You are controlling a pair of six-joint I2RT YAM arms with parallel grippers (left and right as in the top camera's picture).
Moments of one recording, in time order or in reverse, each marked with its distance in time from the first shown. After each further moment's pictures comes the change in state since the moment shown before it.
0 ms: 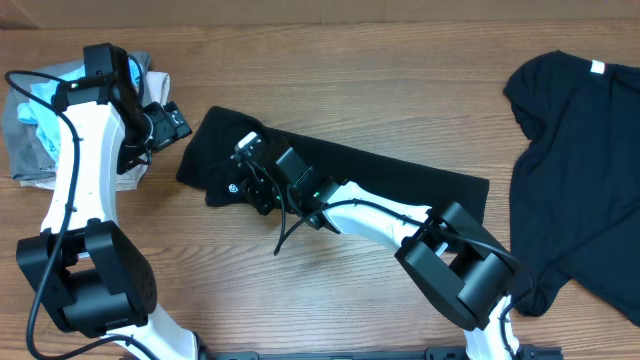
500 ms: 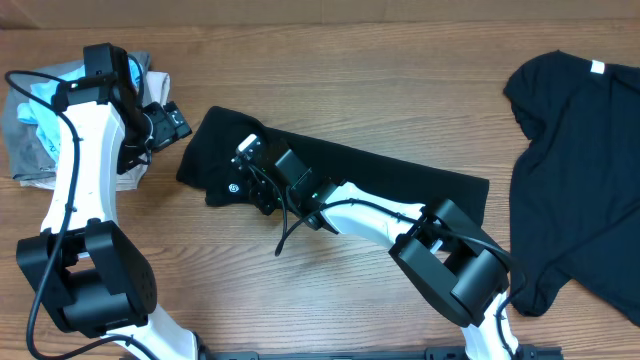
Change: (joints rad) left arm 0.000 0.000 0.000 0.000 0.000 0.000; right arm 0.000 0.025 0.000 0.008 0.046 -0.050
